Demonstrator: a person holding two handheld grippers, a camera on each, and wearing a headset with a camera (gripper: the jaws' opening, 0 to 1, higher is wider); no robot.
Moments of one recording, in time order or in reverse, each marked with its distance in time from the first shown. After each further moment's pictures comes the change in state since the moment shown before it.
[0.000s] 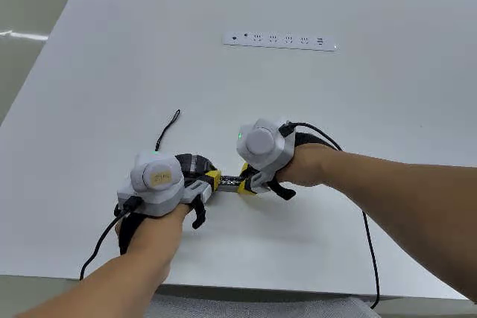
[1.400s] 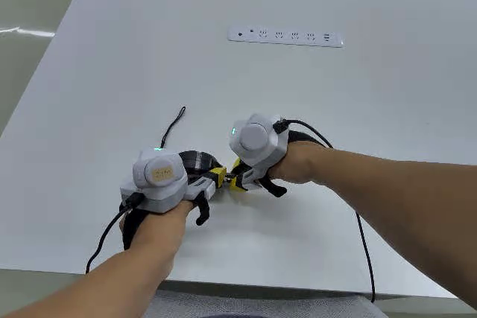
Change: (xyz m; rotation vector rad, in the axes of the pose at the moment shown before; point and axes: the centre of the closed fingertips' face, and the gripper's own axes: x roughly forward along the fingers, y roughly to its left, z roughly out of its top) left arm 0.000 -0.001 -0.001 -0.022 0.002 -0.018; right arm 0.012 0.005 0.025 0.000 -0.059 0.018
